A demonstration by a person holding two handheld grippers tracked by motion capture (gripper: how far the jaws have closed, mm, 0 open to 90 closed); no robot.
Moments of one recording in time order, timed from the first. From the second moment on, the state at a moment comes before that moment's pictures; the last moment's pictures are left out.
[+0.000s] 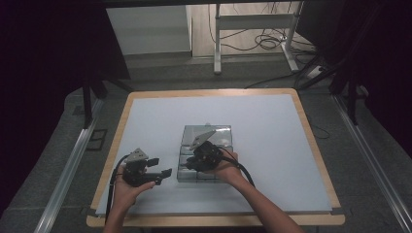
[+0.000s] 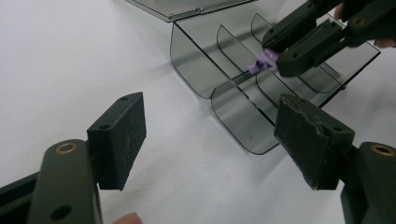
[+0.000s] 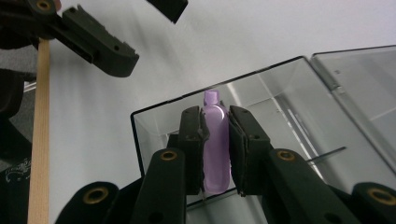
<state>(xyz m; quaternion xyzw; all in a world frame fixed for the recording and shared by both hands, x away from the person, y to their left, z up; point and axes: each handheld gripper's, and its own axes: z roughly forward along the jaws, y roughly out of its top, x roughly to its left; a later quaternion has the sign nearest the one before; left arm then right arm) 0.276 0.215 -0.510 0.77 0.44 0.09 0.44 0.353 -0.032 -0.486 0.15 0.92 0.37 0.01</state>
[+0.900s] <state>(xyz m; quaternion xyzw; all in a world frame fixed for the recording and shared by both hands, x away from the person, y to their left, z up) 0.276 0.215 -0.511 0.78 0.44 0.09 0.44 0.346 -0.037 -0.480 0.16 0.91 0.38 0.03</state>
